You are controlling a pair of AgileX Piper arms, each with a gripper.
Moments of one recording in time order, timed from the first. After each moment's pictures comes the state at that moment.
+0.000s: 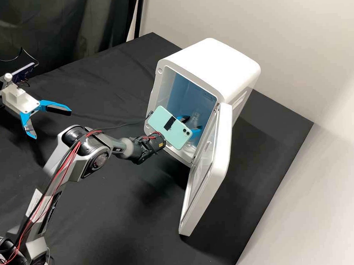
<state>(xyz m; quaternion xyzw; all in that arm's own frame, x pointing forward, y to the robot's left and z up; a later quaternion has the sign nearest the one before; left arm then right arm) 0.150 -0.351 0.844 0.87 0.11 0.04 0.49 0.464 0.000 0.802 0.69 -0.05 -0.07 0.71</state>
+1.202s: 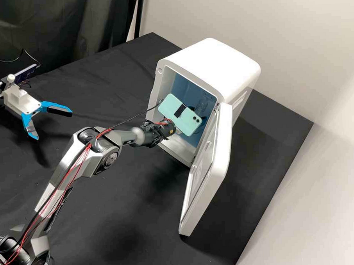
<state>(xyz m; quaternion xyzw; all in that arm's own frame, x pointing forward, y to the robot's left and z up) 0.150 -0.343 0.846 0.86 0.12 0.05 0.50 0.533 0.016 0.799 0.70 -0.04 -0.09 0.70</state>
